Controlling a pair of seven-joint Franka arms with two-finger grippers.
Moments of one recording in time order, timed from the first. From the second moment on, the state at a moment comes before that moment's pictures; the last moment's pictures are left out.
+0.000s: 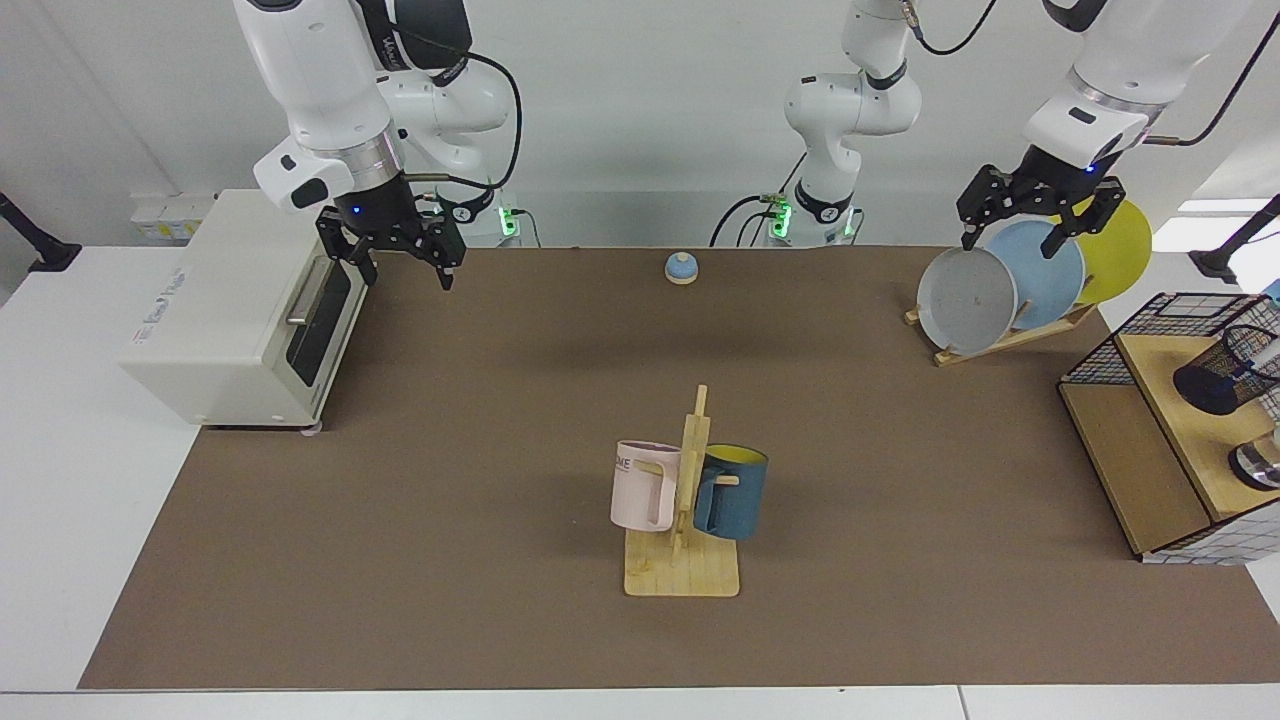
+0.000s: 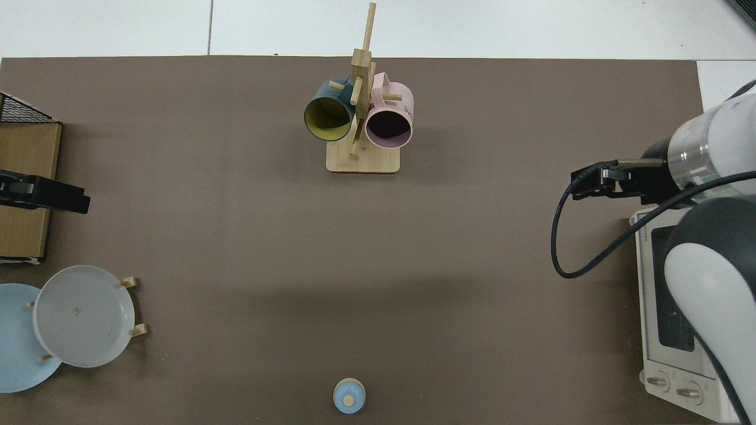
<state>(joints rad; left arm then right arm) -0.08 0.03 0.06 -1.43 -0.01 1.47 0.15 0.03 0.03 0.12 -1.56 0.00 1.61 0.25</state>
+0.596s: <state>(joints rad) -0.08 0.03 0.05 -1.43 -0.01 1.47 0.15 0.03 0.03 0.12 -1.56 0.00 1.61 0.25</state>
